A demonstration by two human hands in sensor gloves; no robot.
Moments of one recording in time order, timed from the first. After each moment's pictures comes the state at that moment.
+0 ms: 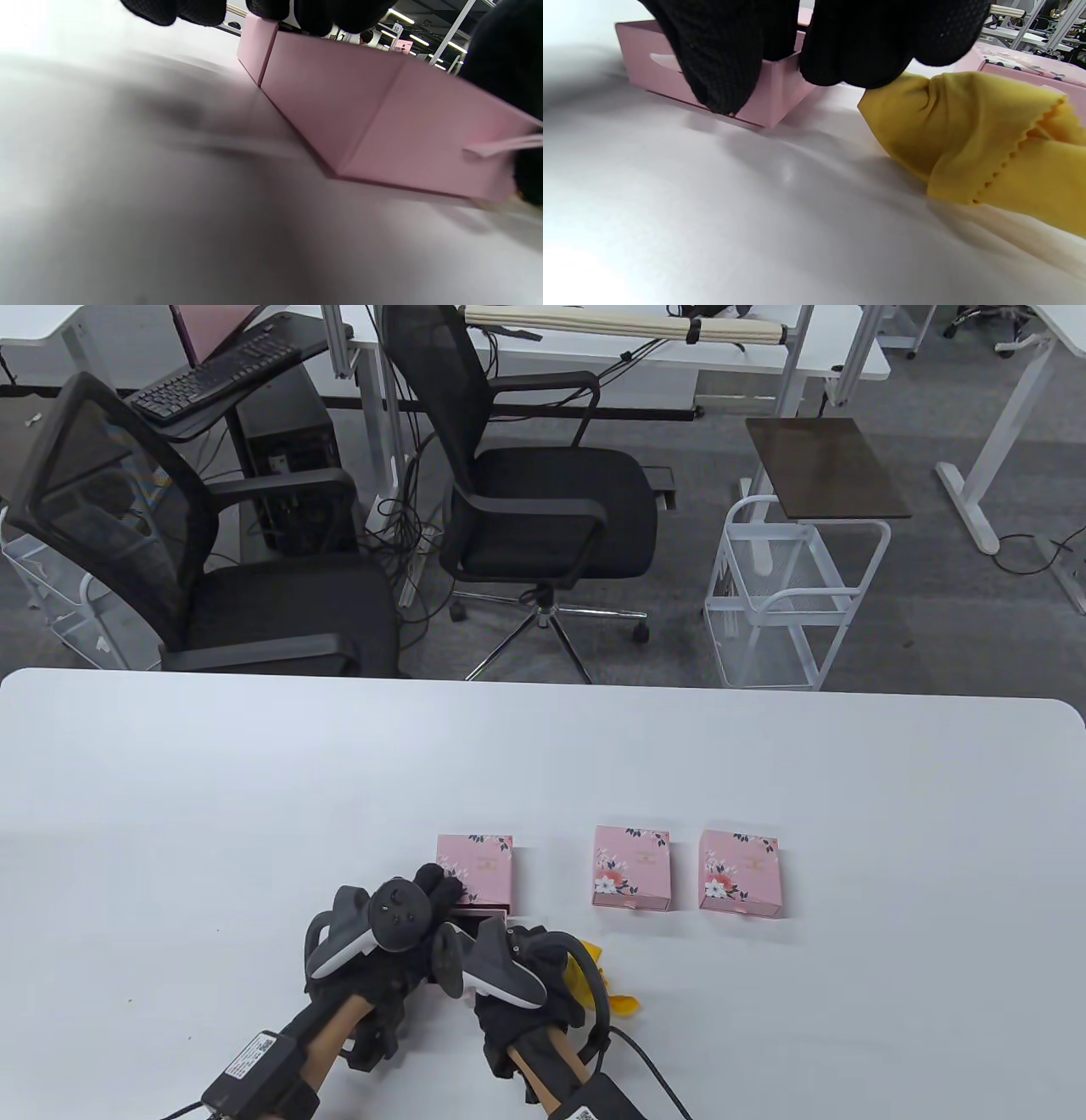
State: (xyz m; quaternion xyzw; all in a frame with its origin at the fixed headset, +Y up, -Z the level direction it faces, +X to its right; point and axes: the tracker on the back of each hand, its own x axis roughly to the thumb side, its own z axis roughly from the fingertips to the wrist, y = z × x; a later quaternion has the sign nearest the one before) left_hand -0.191 -0.770 -0.354 -0.13 -0.12 0.14 0.98; right_hand -0.043 -0.740 -0.311 -0.13 -0.15 -0.98 0.07
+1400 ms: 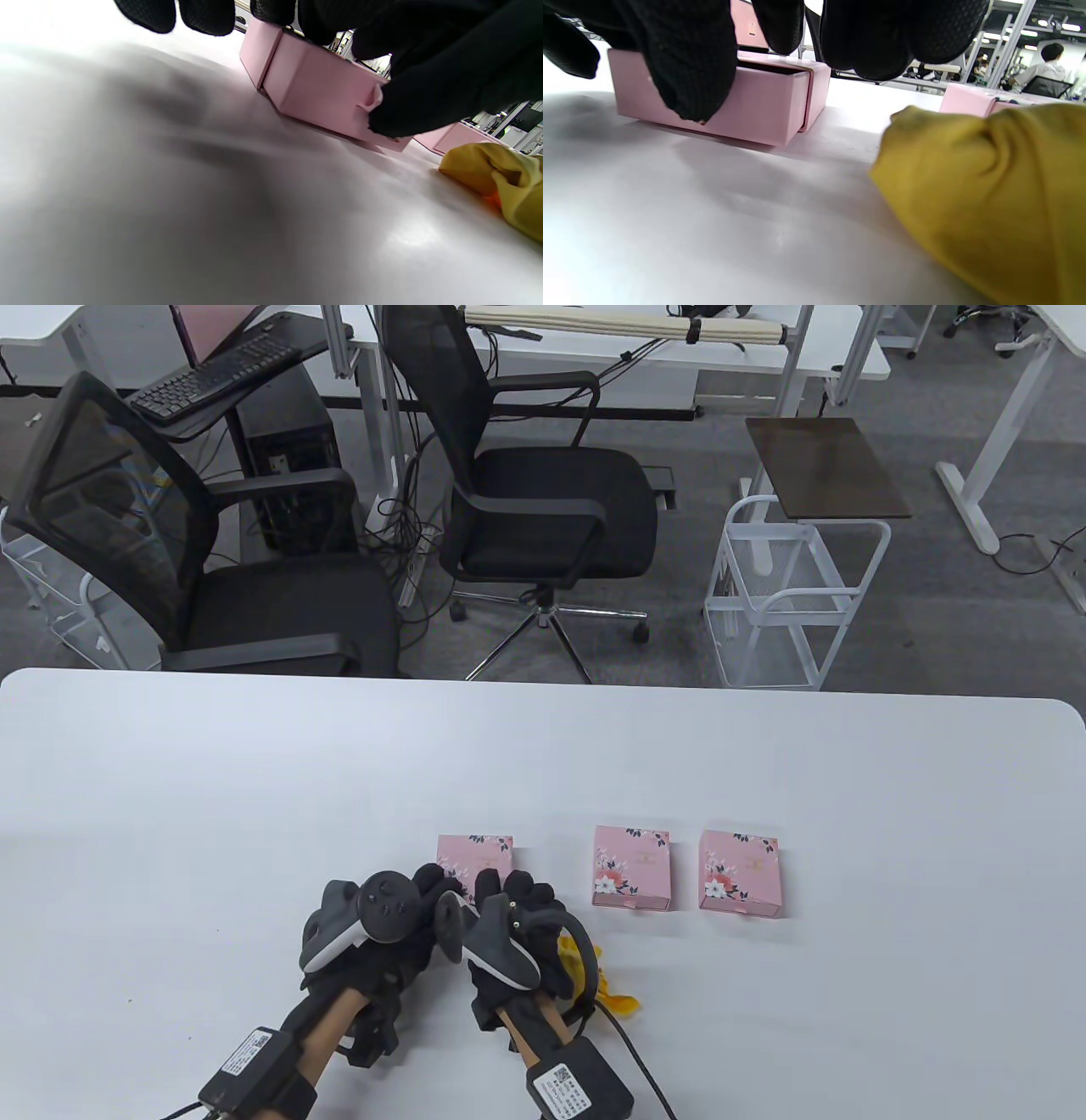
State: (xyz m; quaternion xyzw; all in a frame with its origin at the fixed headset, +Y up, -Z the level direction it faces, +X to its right) left_hand -0.197 -0.771 -0.358 -0.13 -0.11 0.17 0.97; right_hand -0.049 -0.744 -0.350 -0.07 -0.05 -1.00 0.03
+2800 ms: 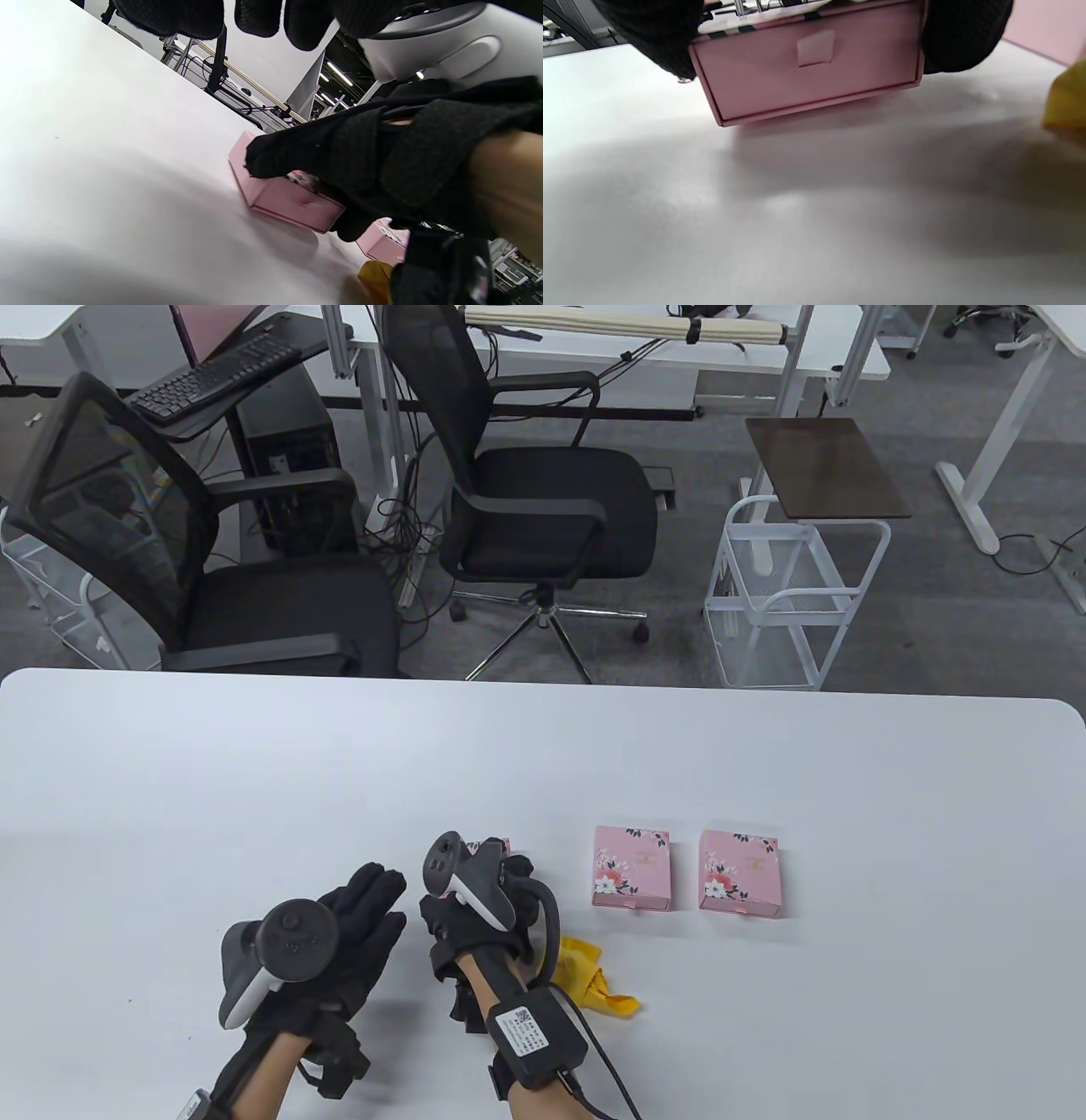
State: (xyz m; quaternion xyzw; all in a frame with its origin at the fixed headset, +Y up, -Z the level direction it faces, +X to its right) left_hand -0.245 -0.721 -0.303 -0.03 -0.08 0.30 0.95; right_hand -0.065 -0.739 -0.384 0.00 -0.15 -0.98 -0.09
